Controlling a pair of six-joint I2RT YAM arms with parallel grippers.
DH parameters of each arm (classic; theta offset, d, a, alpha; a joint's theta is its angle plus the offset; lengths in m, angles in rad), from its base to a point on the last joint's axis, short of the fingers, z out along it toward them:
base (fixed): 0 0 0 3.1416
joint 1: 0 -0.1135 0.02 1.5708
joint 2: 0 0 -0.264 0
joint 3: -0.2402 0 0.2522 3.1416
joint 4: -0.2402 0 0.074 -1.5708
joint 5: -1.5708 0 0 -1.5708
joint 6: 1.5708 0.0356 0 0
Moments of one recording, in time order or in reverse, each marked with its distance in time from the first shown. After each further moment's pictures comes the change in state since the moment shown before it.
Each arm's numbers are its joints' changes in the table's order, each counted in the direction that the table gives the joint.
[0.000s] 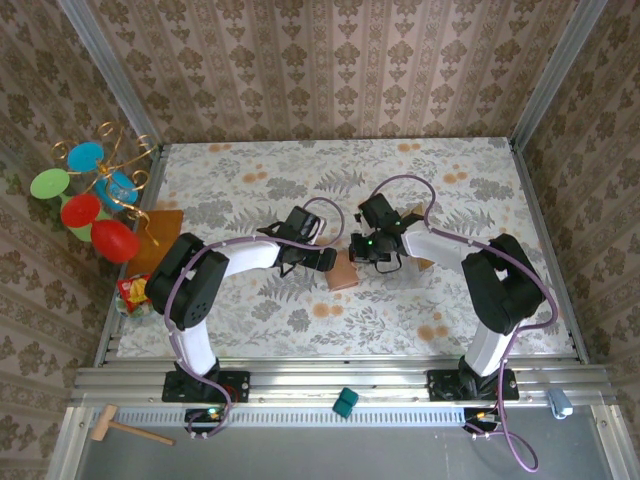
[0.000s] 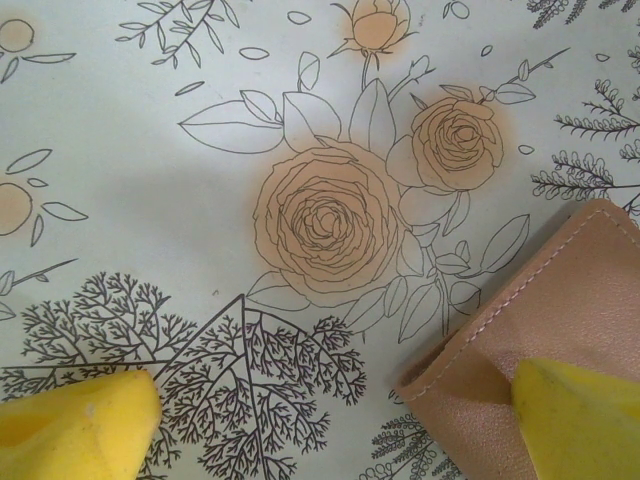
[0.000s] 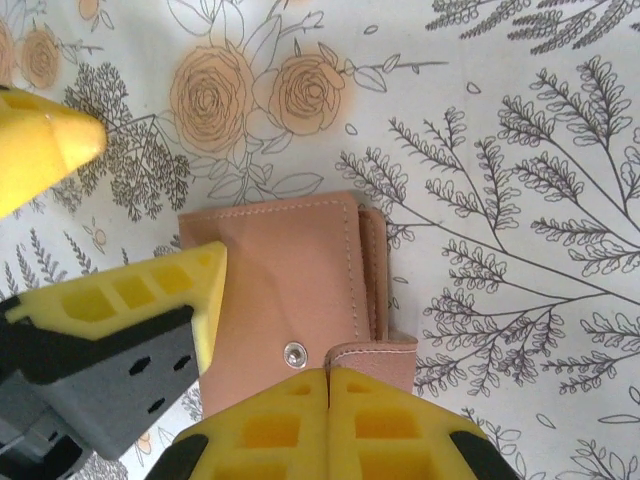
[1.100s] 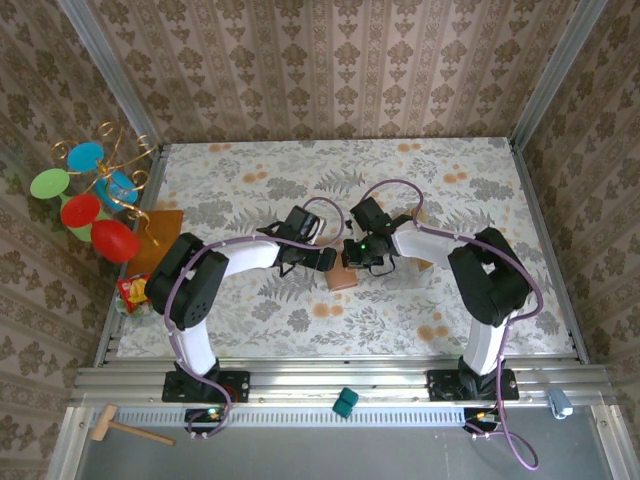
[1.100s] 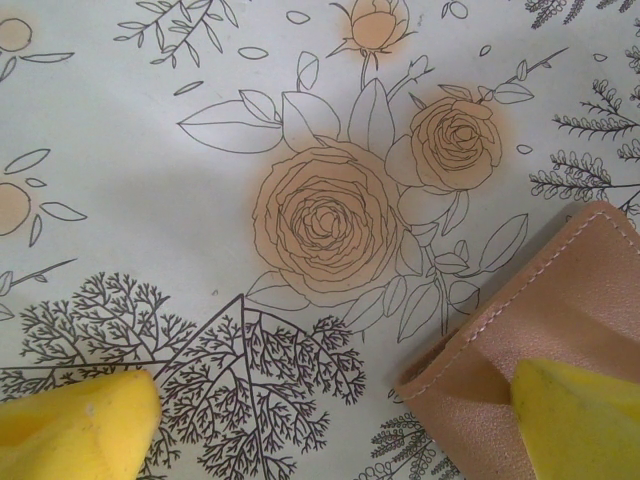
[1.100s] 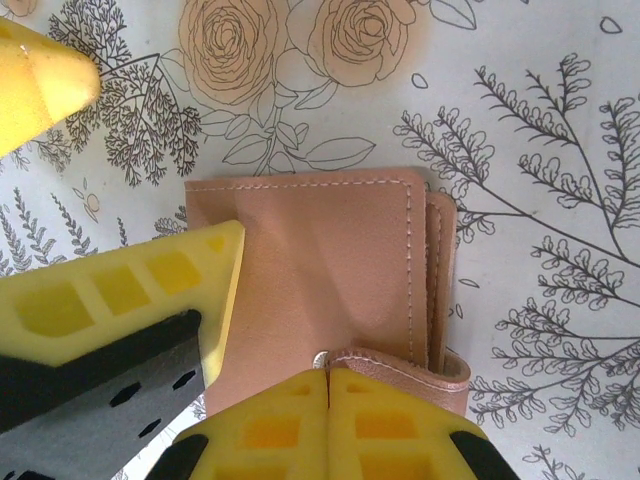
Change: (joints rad) left arm 0.000 0.000 0.000 -0.001 -0.007 0.000; right arm -0.029 0.085 -0.033 0.003 0.051 -0.023
